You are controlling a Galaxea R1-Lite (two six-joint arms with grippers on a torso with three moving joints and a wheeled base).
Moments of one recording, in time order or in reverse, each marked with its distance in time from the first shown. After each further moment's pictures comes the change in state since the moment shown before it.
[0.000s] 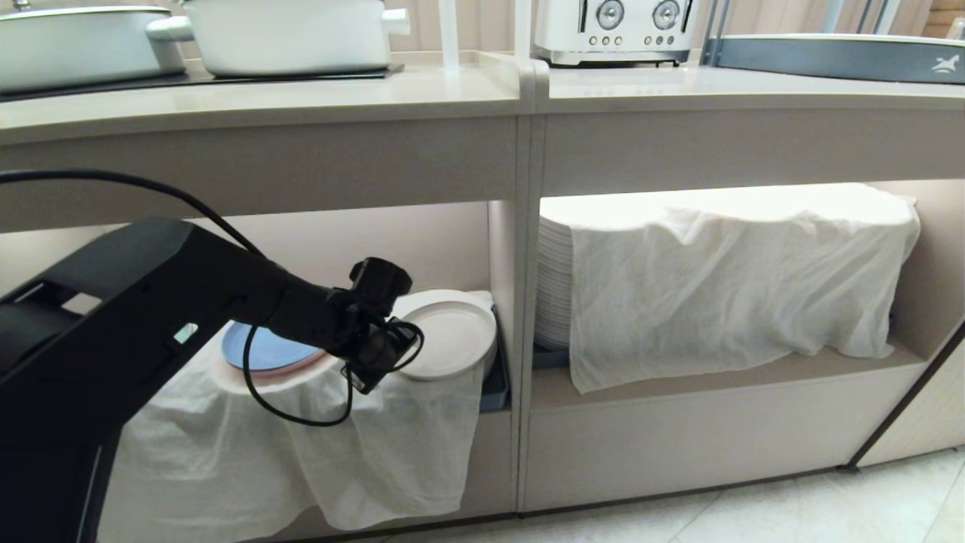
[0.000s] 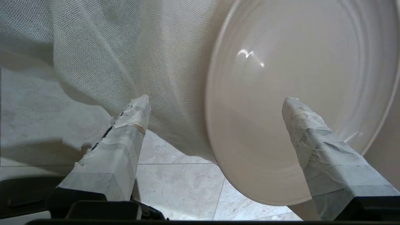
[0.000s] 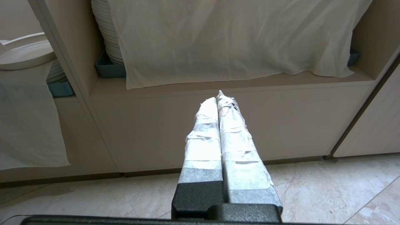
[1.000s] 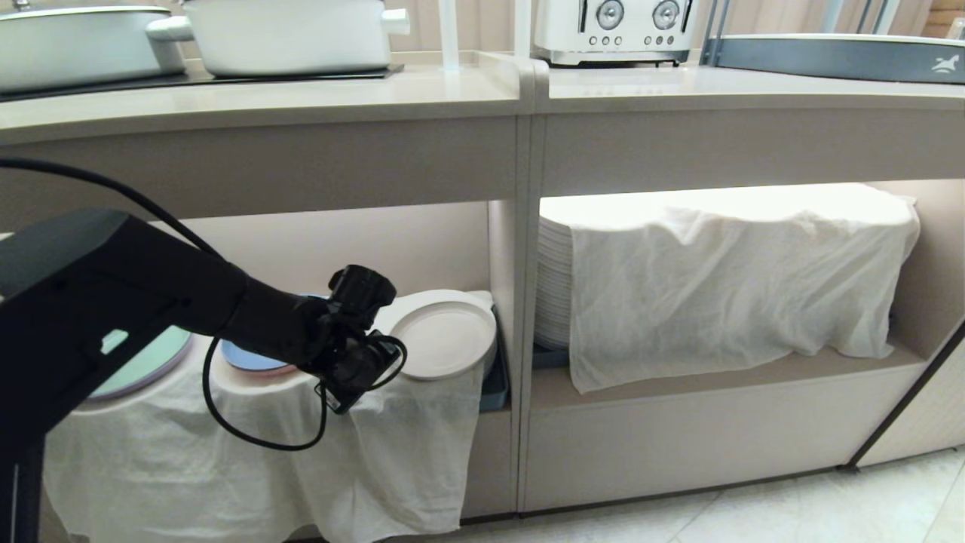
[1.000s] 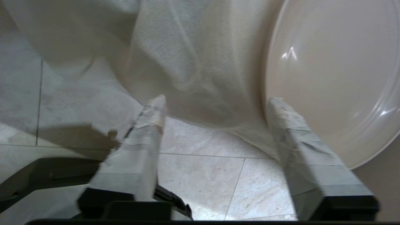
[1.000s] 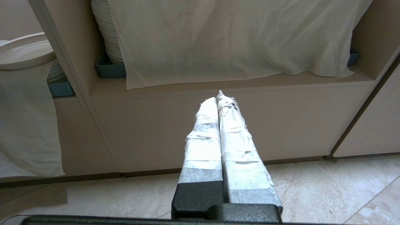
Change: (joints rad) left arm -0.002 -0.127 0.180 0.006 0.028 -0.006; right arm 0.000 0.000 0.000 0.000 0.000 0.000
